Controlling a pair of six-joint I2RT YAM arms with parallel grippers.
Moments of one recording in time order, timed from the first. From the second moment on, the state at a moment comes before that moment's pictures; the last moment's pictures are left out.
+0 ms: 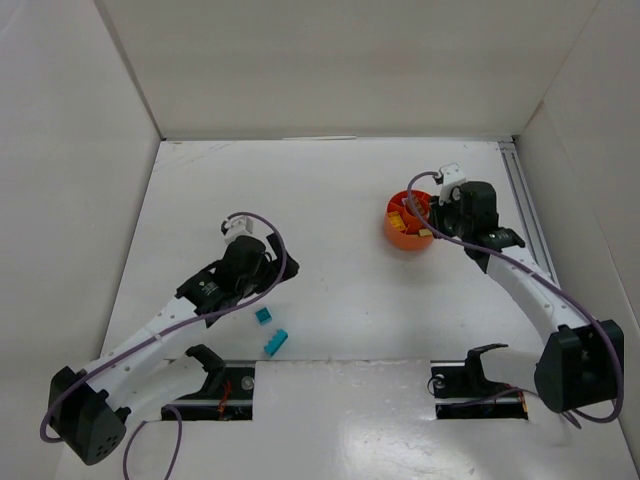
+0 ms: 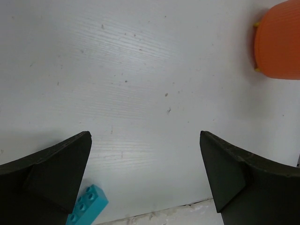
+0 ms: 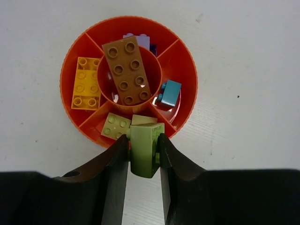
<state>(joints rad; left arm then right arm) -0.65 0.88 0.65 -0.49 -0.20 -0.92 0.20 1.17 0.85 -0.23 -0.06 -0.13</state>
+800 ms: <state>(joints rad) -0.65 0.88 0.64 -0.65 -0.25 -1.06 0.20 1.32 0.85 -0.13 -0.06 -0.09</state>
